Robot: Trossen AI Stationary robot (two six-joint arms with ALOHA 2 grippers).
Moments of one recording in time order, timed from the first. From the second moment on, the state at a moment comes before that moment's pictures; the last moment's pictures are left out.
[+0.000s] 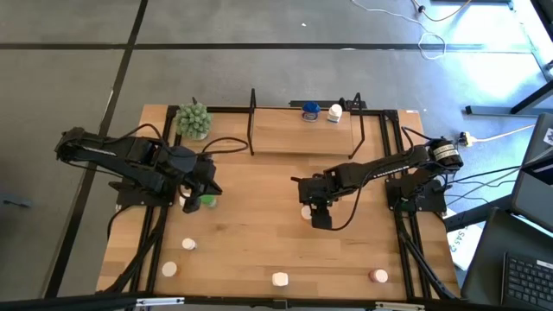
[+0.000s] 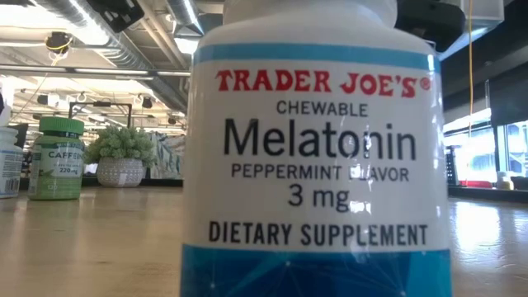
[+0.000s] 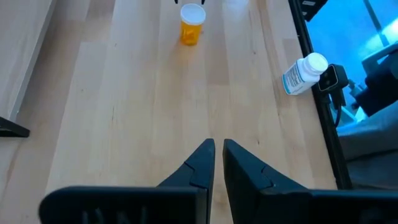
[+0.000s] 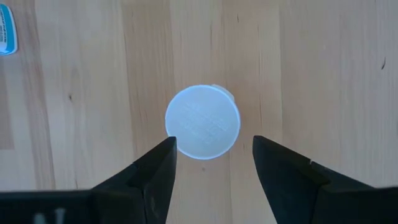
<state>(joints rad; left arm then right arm) -0.19 0.90 0.97 -0.73 -0.01 -0.26 0.17 1.66 1.15 -0.73 -0.11 0.26</state>
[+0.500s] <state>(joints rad) -0.19 0.90 0.97 -0.73 -0.01 -0.26 0.17 1.66 1.15 -0.72 -0.13 0.28</state>
